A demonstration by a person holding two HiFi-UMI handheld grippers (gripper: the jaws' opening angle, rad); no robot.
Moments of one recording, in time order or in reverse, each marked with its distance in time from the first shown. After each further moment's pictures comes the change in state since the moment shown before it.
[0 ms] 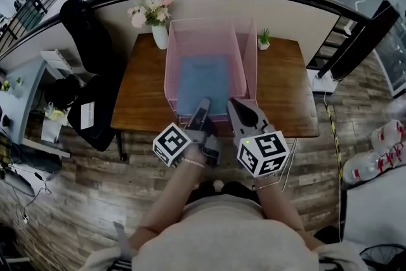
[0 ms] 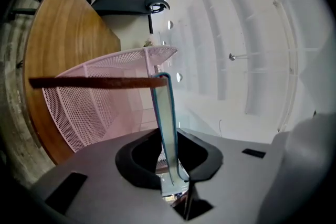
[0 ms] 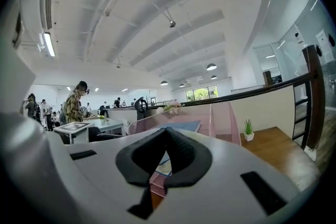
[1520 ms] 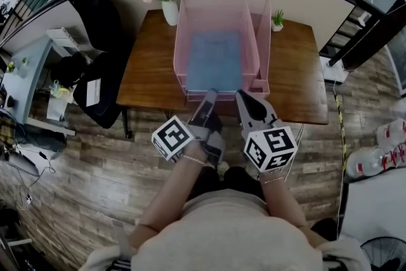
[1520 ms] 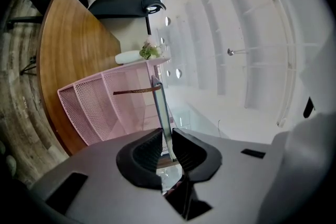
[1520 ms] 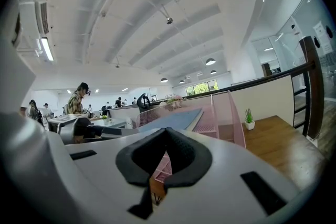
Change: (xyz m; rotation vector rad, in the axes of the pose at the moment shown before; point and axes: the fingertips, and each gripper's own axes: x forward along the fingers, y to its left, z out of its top) left arm -0.038 -0.010 -0.011 0.010 0.039 0.003; right arm -0.015 0.014 -0.027 0.053 0.039 0.014
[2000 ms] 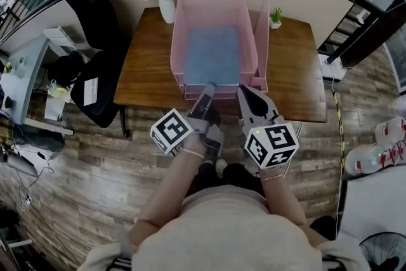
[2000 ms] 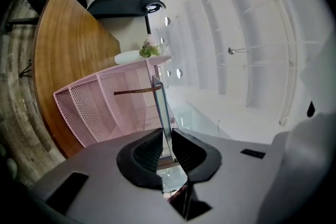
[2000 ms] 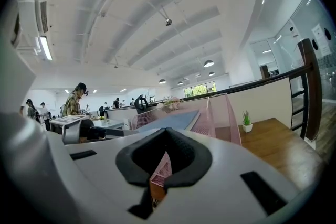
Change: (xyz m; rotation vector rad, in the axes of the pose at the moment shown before) left arm 0.012 0.011 0.008 0.023 0.001 0.037; right arm 0.003 -0.010 0.005 -0.003 -0.016 -0.022
